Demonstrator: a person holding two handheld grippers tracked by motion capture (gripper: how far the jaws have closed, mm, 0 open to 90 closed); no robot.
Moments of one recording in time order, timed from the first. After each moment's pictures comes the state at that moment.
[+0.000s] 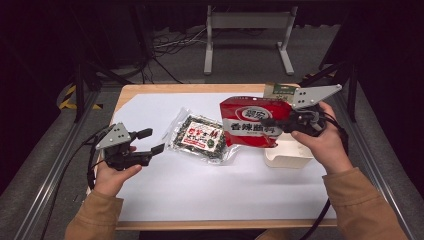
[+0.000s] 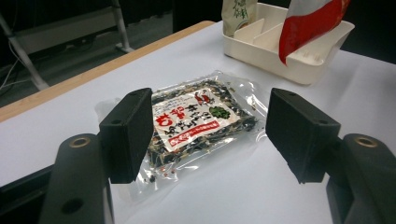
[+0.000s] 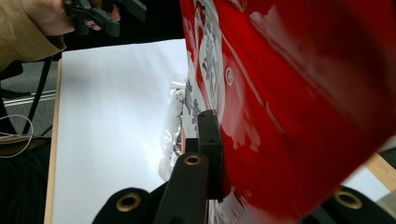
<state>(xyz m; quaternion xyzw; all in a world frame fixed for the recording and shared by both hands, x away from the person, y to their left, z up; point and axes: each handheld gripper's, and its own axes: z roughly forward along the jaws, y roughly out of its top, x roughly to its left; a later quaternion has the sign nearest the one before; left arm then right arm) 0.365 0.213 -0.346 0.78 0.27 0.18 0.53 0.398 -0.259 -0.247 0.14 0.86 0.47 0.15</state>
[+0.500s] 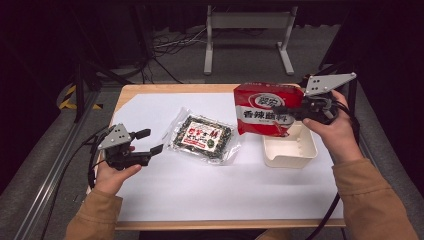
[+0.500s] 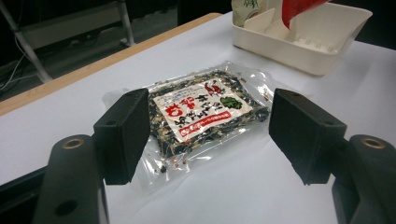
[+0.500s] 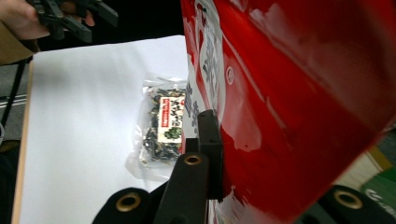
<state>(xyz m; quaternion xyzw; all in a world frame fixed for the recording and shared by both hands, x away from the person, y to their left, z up) 0.373 0.218 -0.360 0.79 0.28 0.18 0.52 0.420 -0.290 -0.237 0.16 0.85 0.47 0.17</state>
